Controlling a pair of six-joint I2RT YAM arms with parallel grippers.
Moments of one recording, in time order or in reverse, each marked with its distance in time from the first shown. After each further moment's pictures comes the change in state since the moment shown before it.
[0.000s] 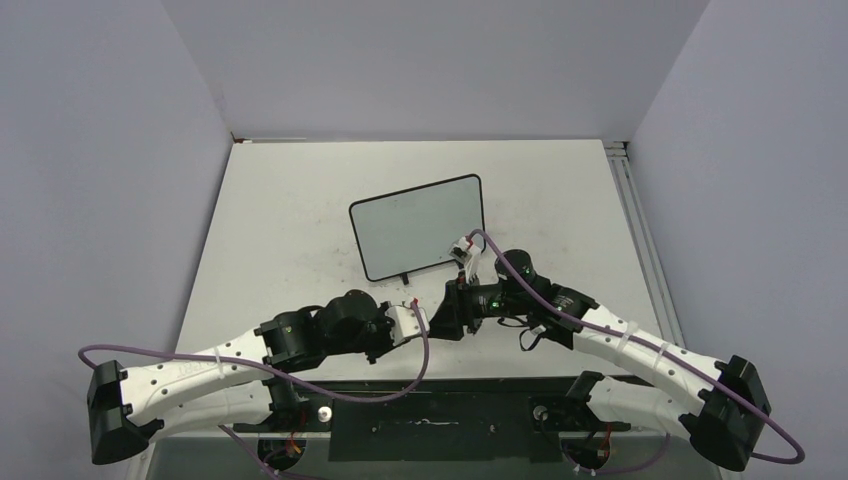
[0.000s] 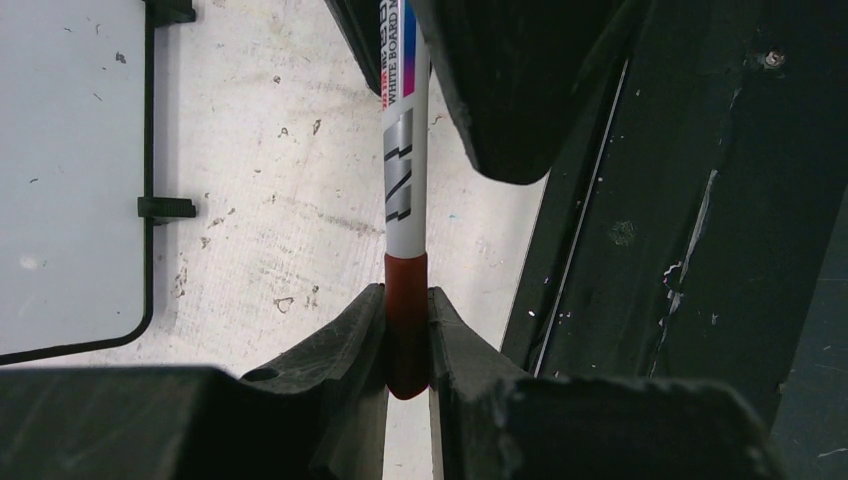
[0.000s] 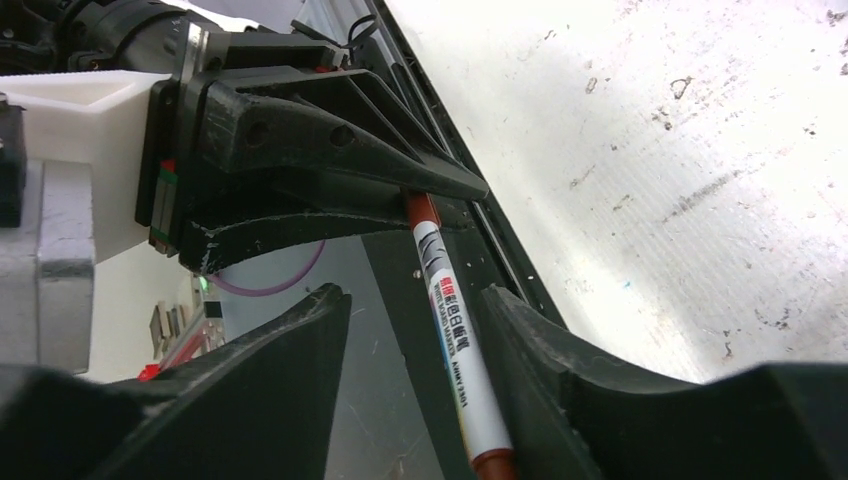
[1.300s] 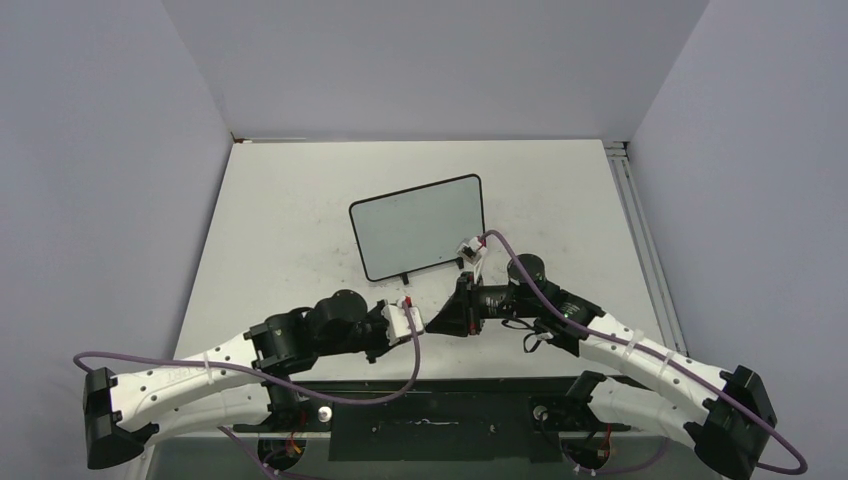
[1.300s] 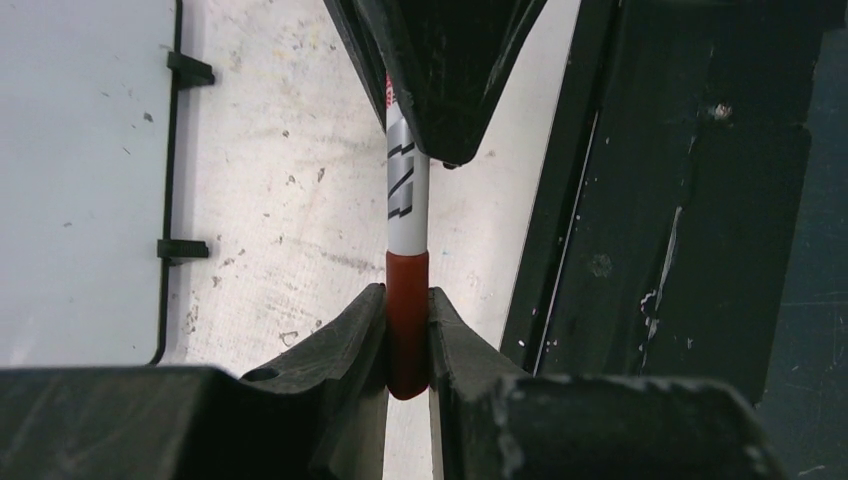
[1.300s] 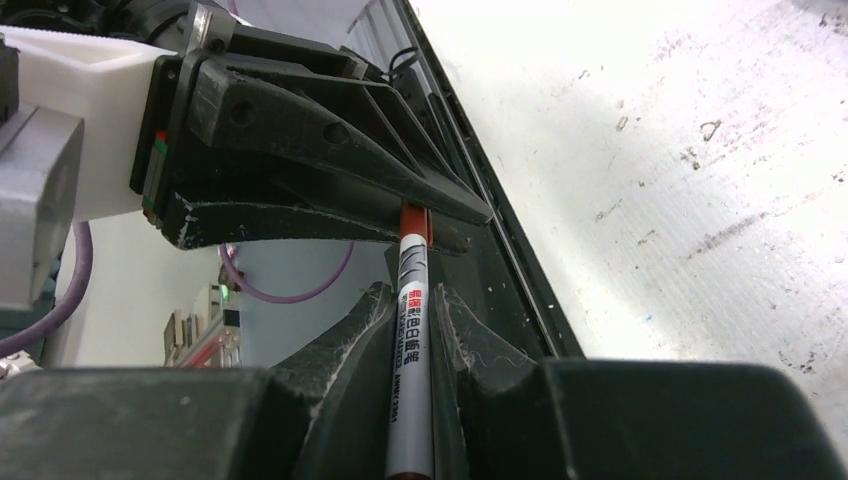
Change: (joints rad) left arm 0.000 -0.052 -0.001 0.020 0.033 0.000; right arm -0.020 -0.040 -0.080 0.154 -0.043 0.044
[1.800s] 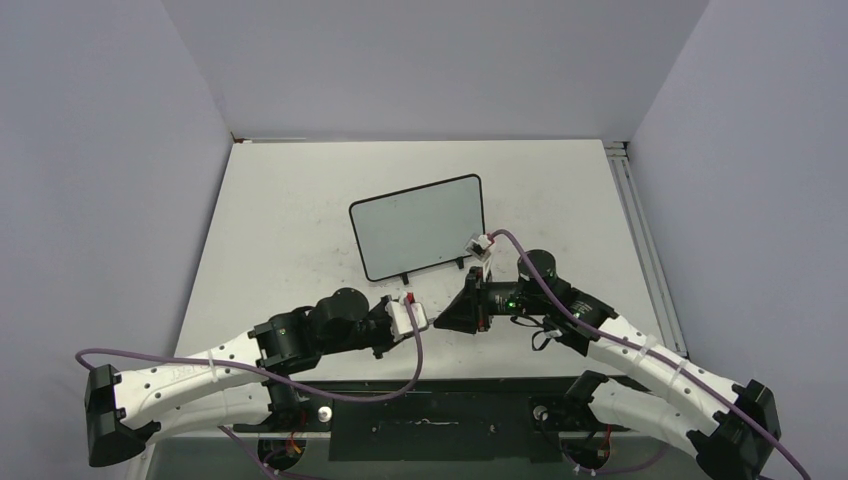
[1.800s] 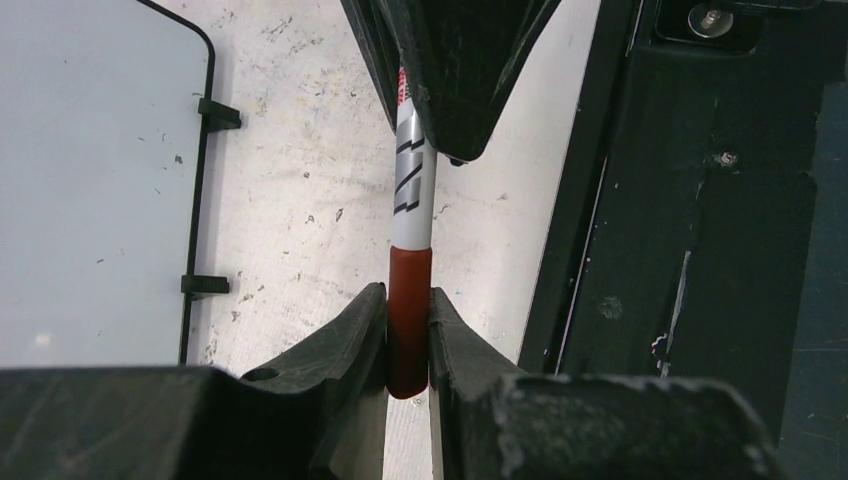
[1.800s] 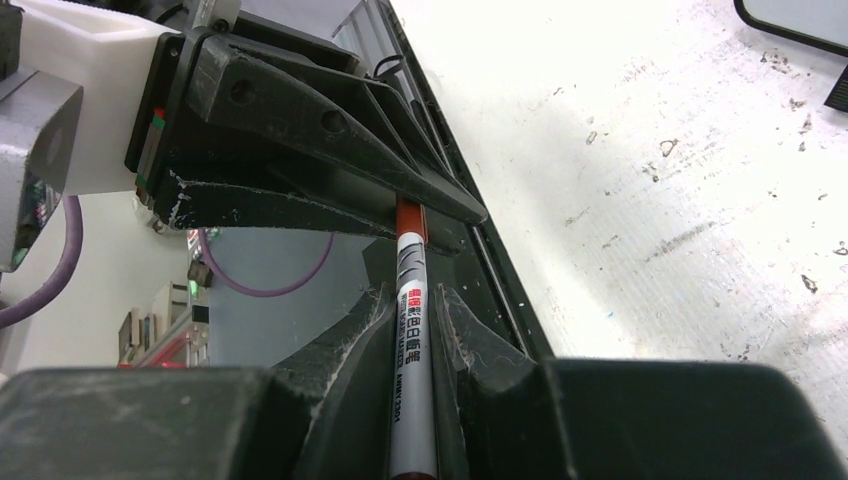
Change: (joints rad) left arm -0.003 0.011 0.000 0.101 -0.016 0.004; right arm -0.061 -0.068 0.029 -0.092 -0.029 -0.100
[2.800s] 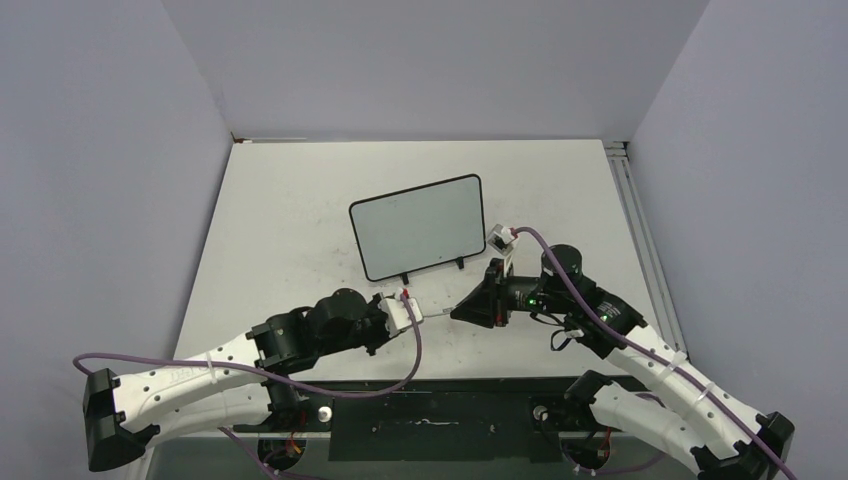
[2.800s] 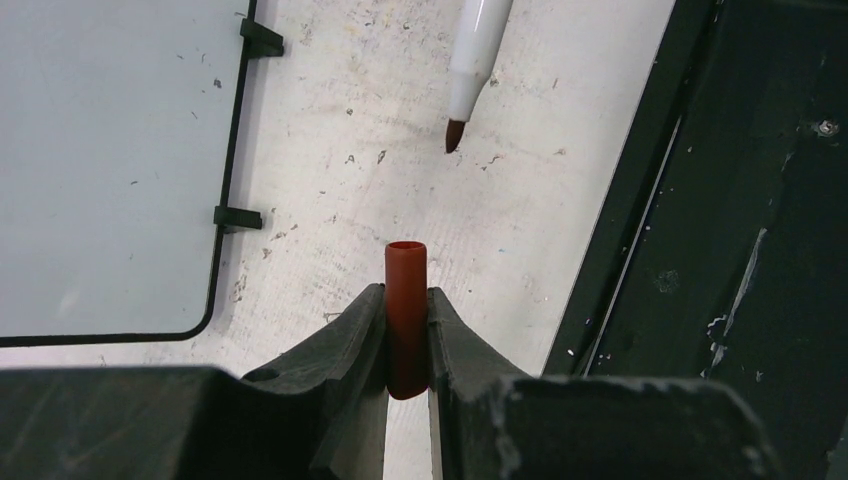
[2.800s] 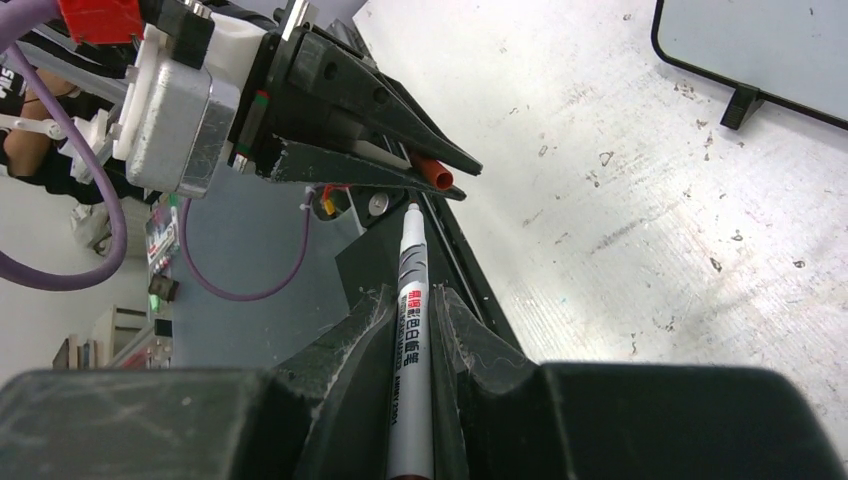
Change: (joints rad) left arm 0.021 -0.017 -0.021 -0.042 -0.091 -0.004; right arm -0.070 -0.114 0.083 -0.194 0.020 -0.091
